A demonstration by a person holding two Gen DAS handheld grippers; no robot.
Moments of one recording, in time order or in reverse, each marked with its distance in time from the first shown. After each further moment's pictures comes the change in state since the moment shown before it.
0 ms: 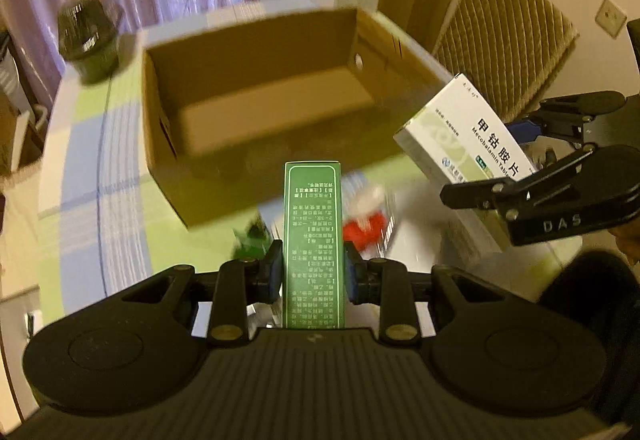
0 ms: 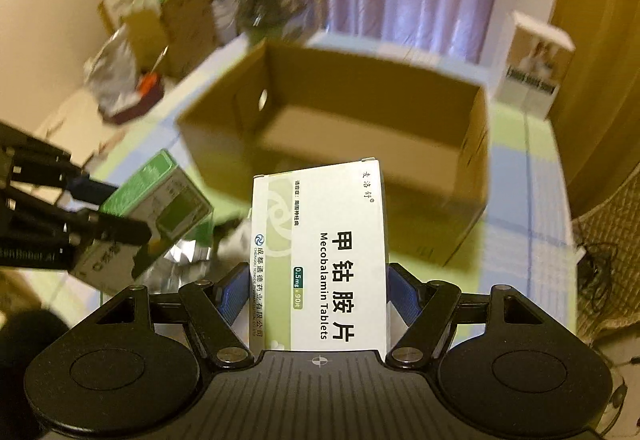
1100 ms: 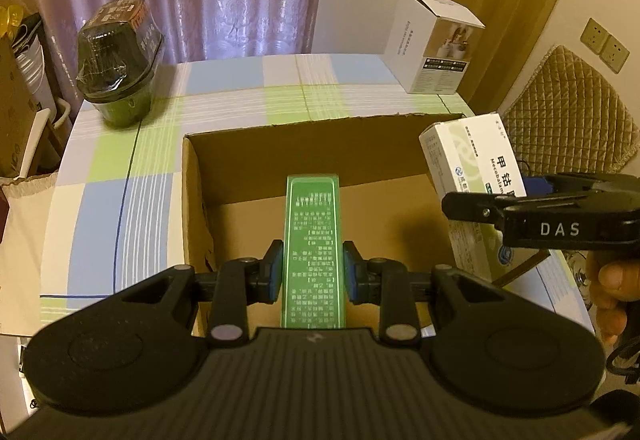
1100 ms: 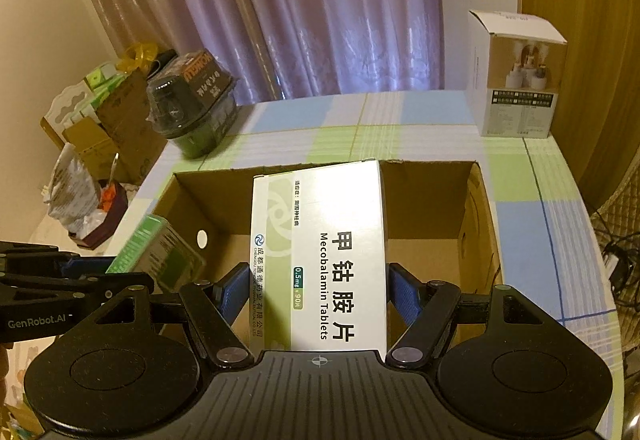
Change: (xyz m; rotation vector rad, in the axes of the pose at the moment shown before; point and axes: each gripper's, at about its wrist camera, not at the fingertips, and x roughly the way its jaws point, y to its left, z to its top) left arm 0.080 0.082 0.112 -0.168 -0.071 0.058; right arm 0.098 -0.071 0.107 0.276 -0.081 0.032
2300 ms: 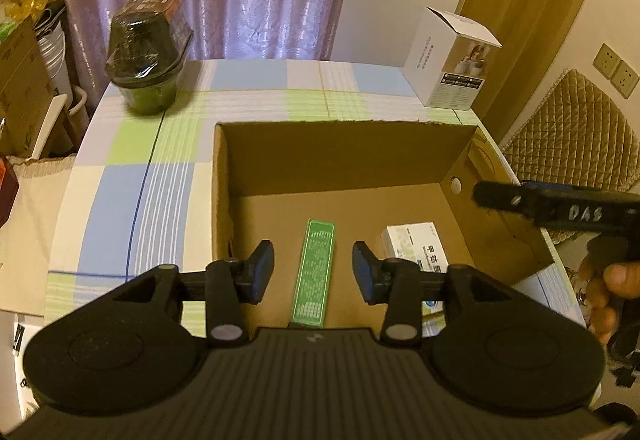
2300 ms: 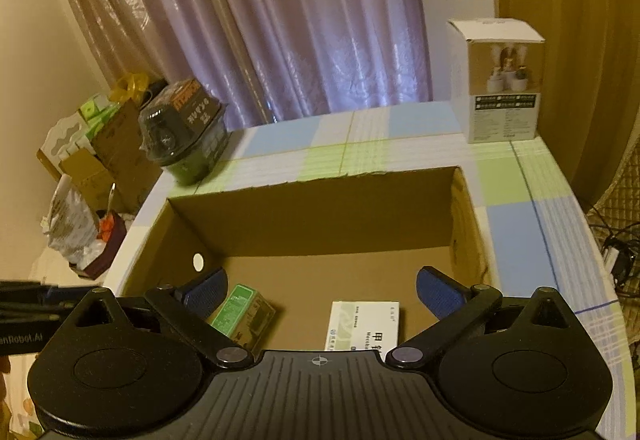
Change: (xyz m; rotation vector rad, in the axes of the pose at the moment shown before) left arm -0.022 0.016 -0.022 -0.085 -0.036 0.023; right arm -0.019 -0.012 -0.008 0.062 -0.089 -0.001
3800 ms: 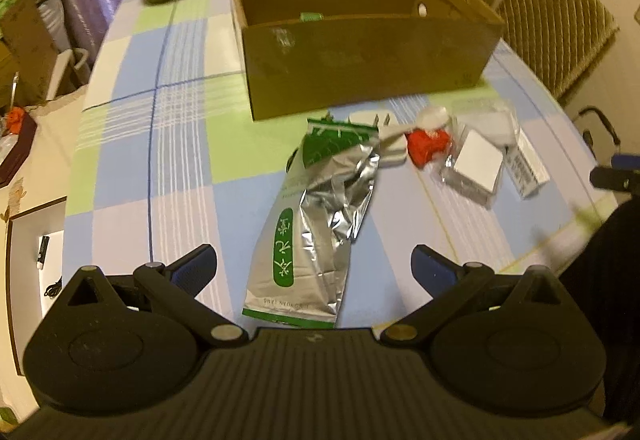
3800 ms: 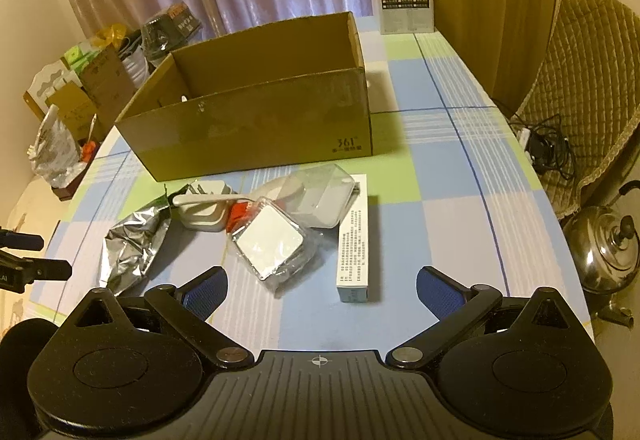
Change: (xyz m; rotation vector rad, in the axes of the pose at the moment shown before) left arm -0.077 0.010 -0.199 0.171 0.200 0.010; right arm -0.161 -0.010 -0.216 0.016 0.113 -0.136
